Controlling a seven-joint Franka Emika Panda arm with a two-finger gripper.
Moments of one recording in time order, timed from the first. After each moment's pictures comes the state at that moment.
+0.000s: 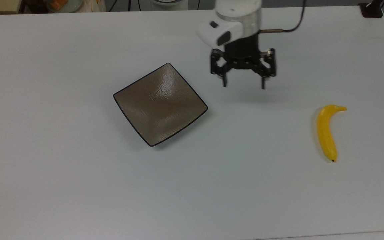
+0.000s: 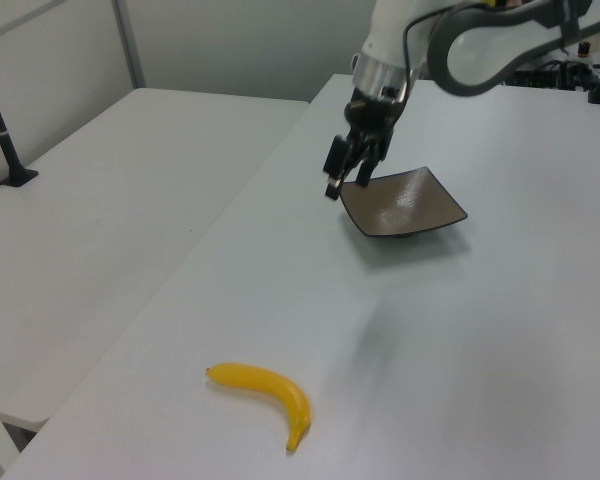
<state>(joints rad) 0.31 0.30 0.10 -1.62 0.09 2.25 0.50</state>
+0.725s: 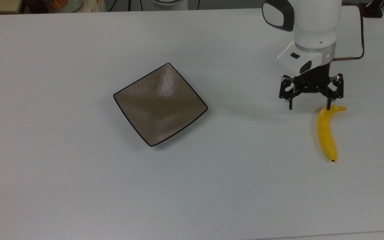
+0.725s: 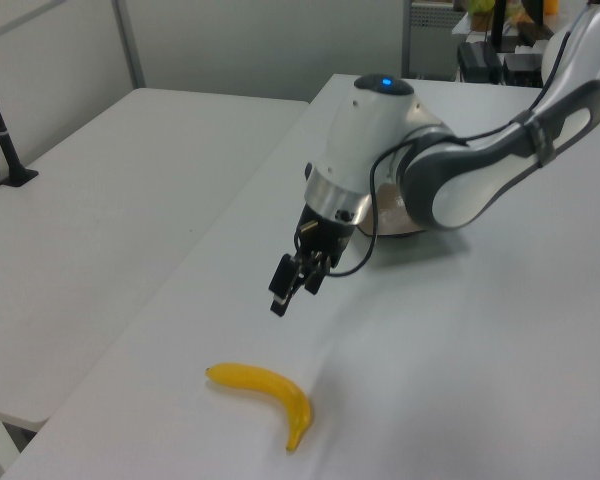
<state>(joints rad) 0.51 0.62 0.14 -1.39 -0.11 2.43 0.79</state>
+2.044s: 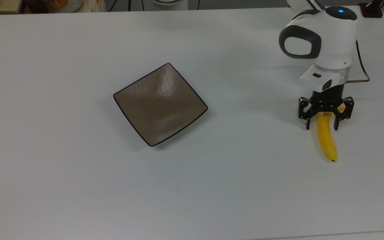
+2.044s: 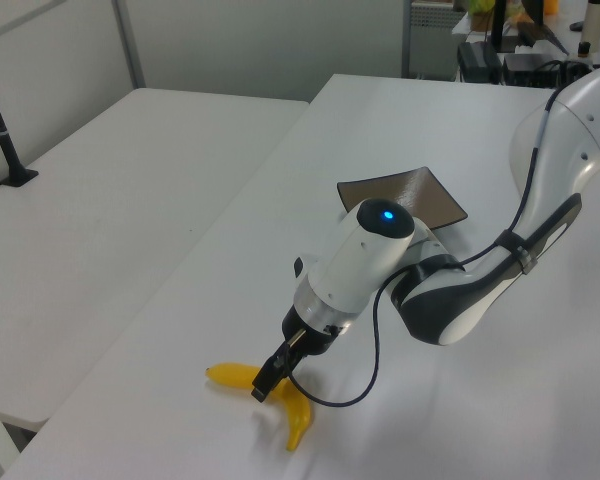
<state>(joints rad) 0.61 0.88 0.14 -1.23 -0.50 2.56 1.11</state>
